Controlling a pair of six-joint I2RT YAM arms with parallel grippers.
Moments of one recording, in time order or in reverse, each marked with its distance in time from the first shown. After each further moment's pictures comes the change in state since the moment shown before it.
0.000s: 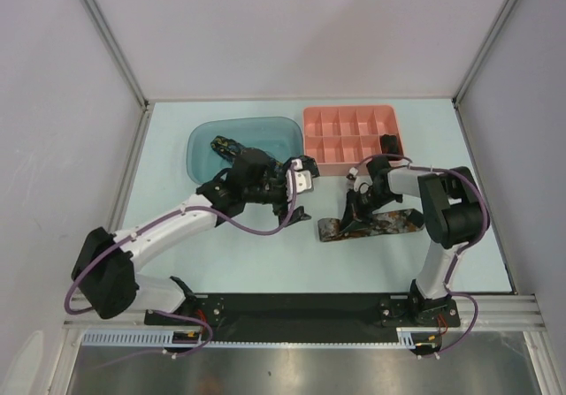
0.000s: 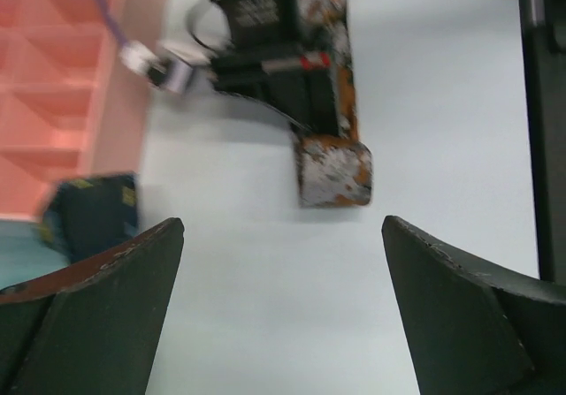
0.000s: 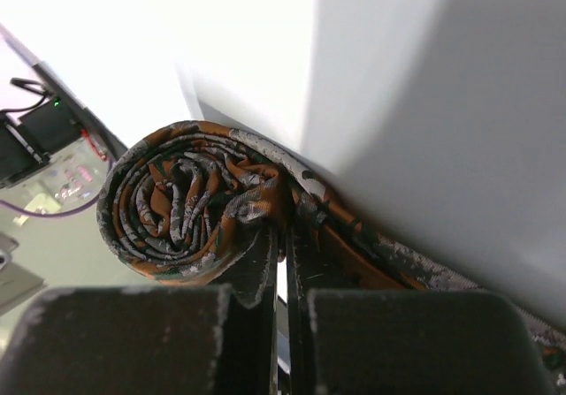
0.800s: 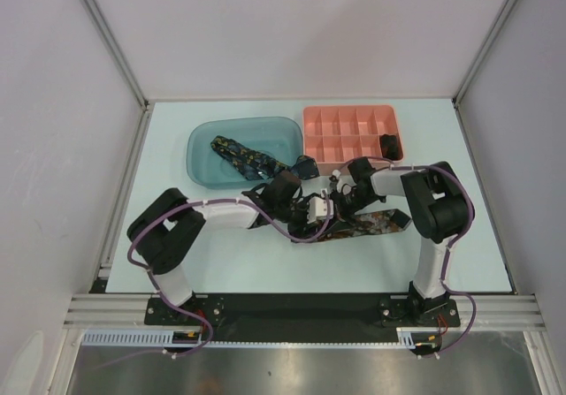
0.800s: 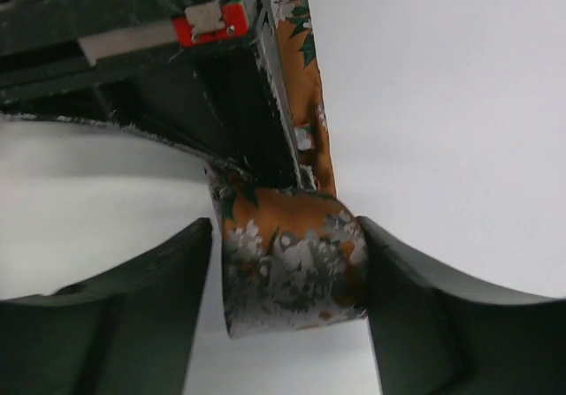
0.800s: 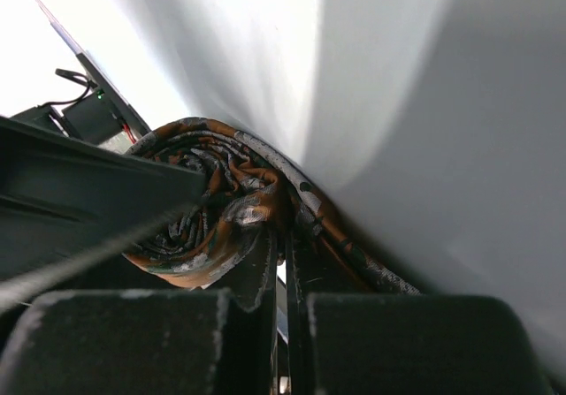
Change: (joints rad) left arm -0.076 0.401 -0.062 0.140 0.016 0.049; right arm 0.129 0.090 0.045 0.122 -0.101 0.151
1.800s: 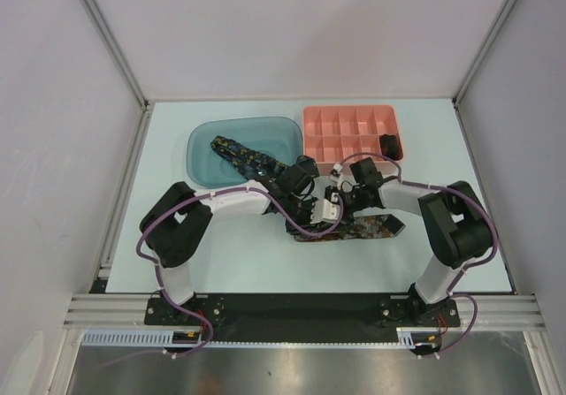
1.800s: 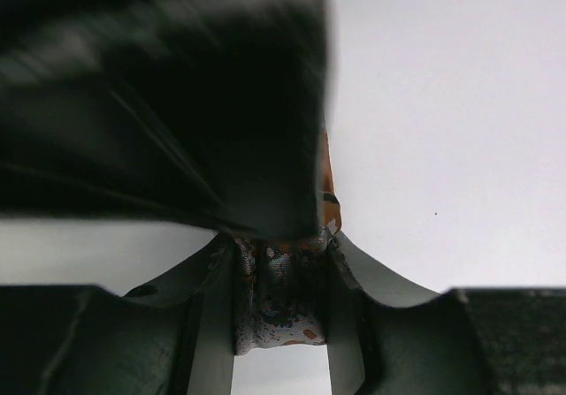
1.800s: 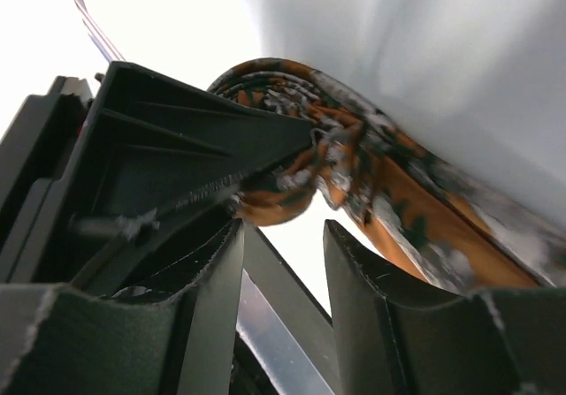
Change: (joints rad) left arm -0.015 0.102 0.250 -0.457 -0.077 0.216; right arm 0.033 -0.241 -0.147 0.200 0.016 0.146
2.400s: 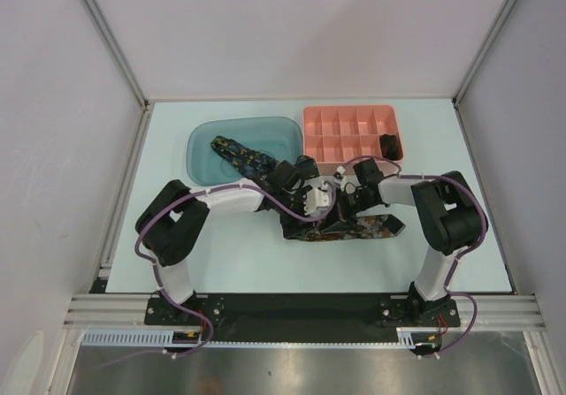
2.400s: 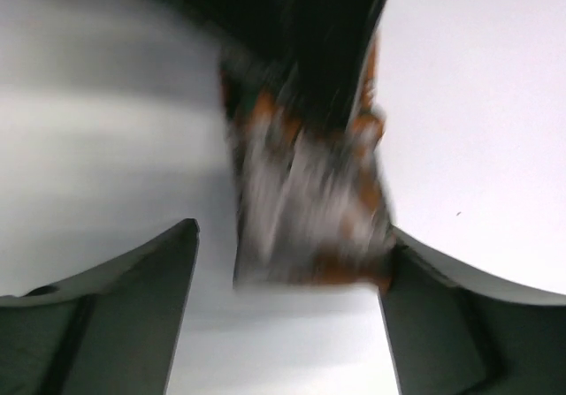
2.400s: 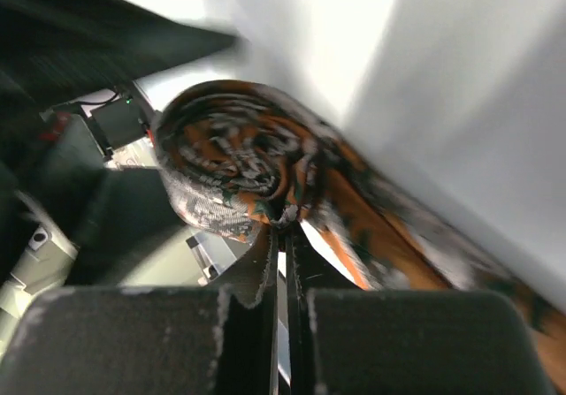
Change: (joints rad) left arm 0.053 -0.002 -0.034 0.059 -0.007 -0.148; right arm -0.034 0.114 0.025 -0.004 -0.042 -0.050
